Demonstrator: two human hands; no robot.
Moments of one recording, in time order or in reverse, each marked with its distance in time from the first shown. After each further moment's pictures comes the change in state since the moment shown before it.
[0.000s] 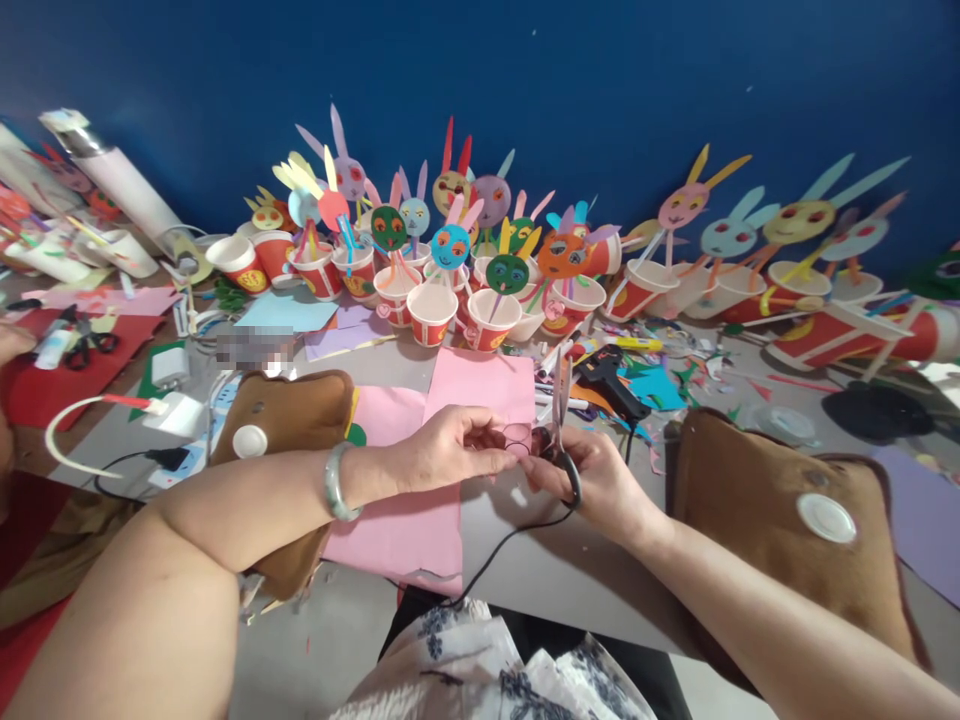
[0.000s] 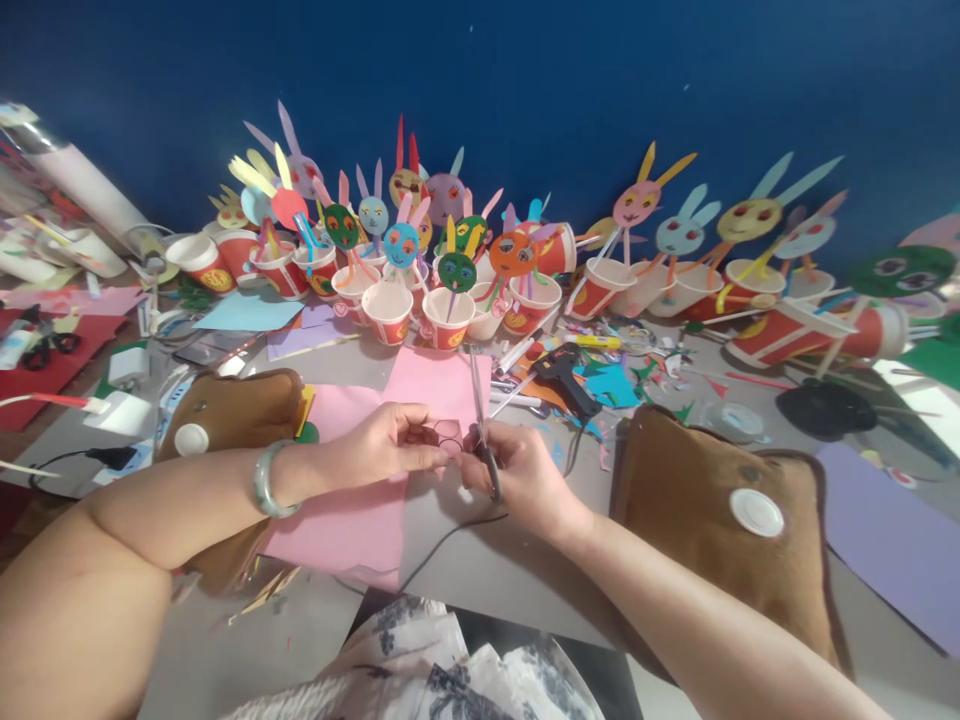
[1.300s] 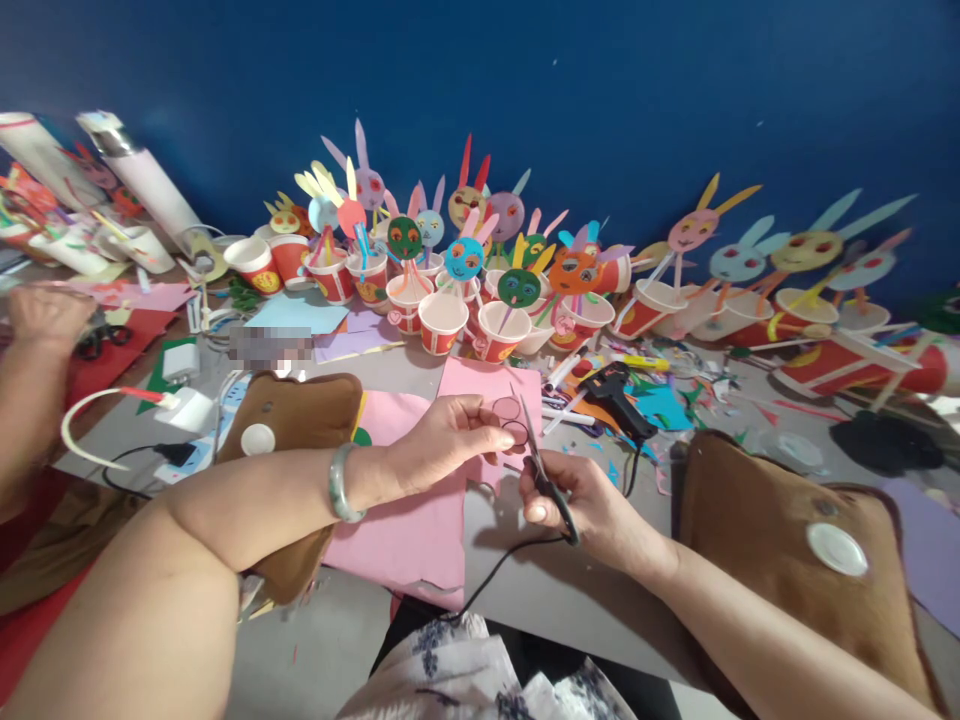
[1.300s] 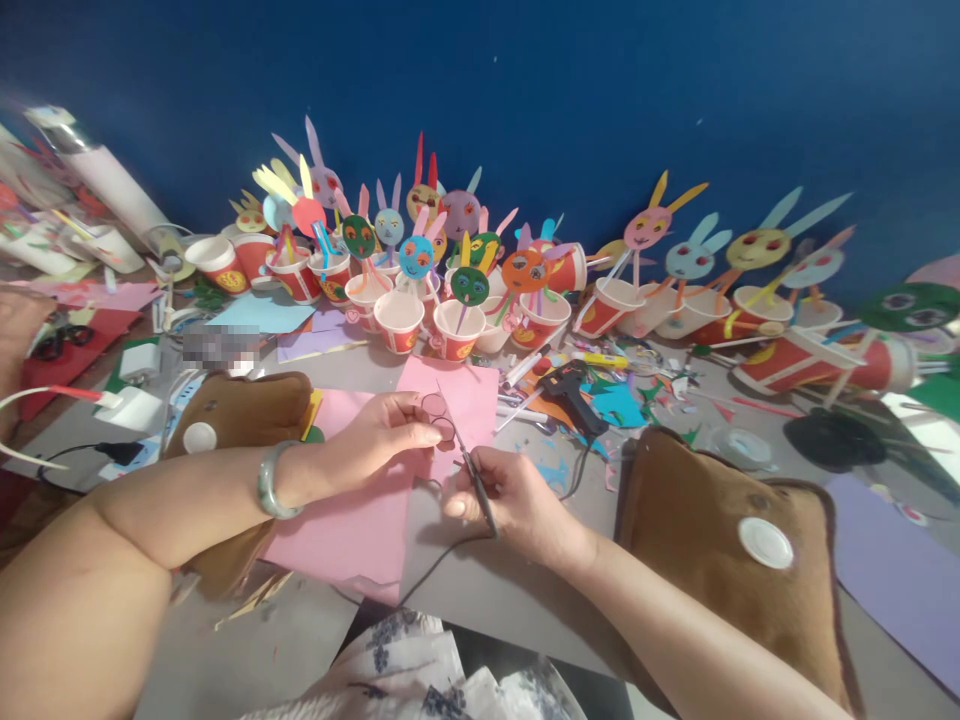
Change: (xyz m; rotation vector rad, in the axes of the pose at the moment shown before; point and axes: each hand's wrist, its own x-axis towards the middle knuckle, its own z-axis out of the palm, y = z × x) left_hand -0.003 0.030 0.002 -0.285 0.186 -0.075; right_hand 0.000 0.006 0.002 0.029 -0.217 0.010
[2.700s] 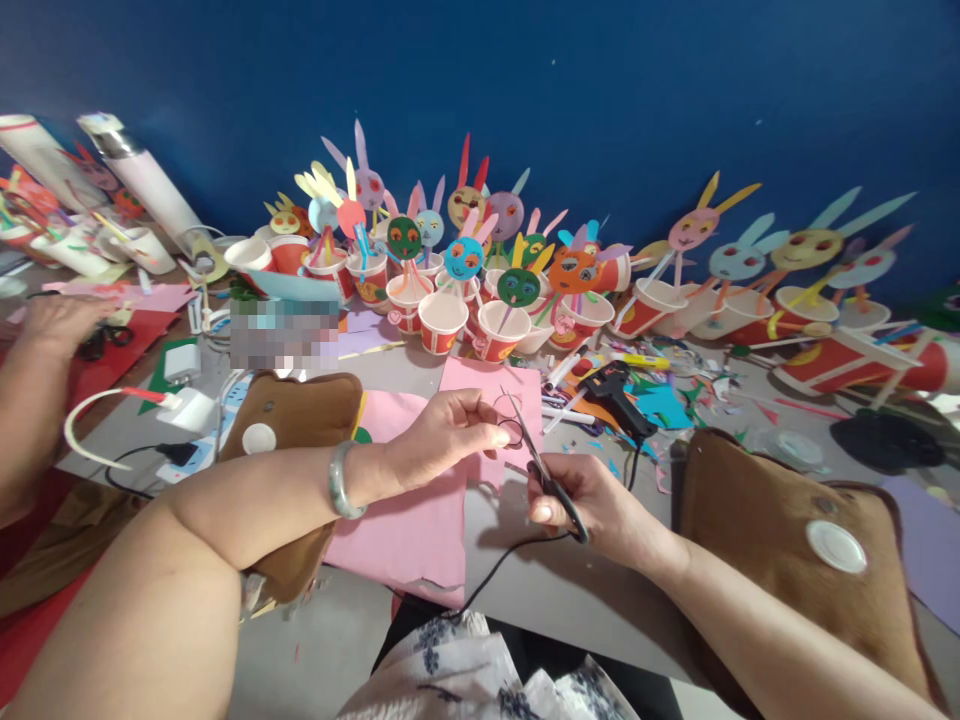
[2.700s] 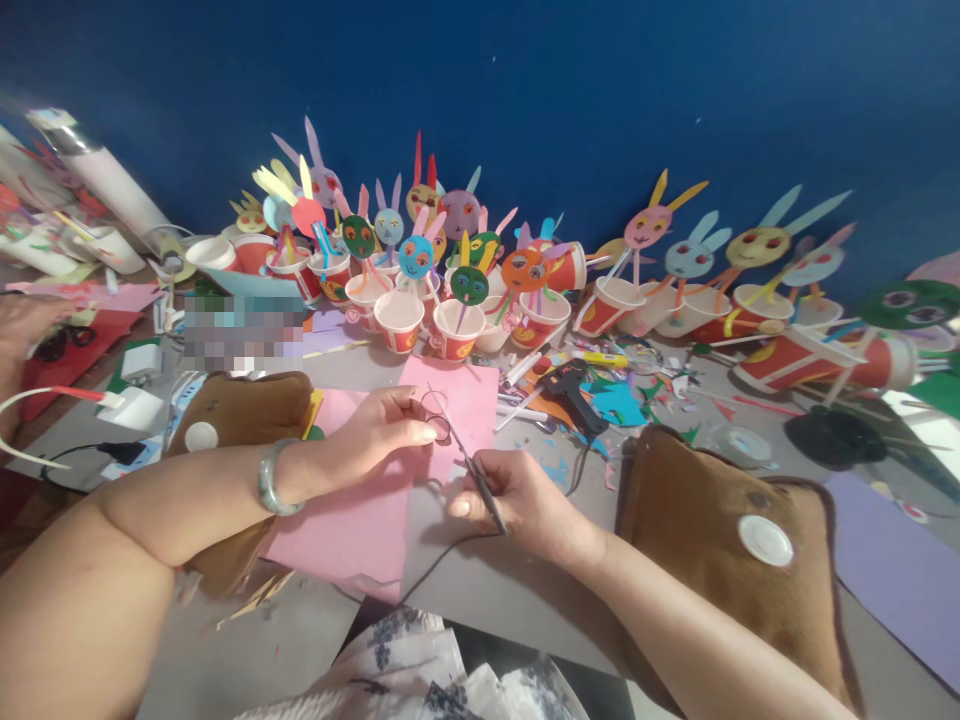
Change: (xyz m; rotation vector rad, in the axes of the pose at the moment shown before) left_hand -0.001 0.002 -0.005 0.122 0.017 0.097; right_hand -0.002 0.004 -0.007 0.023 -0.055 0.104
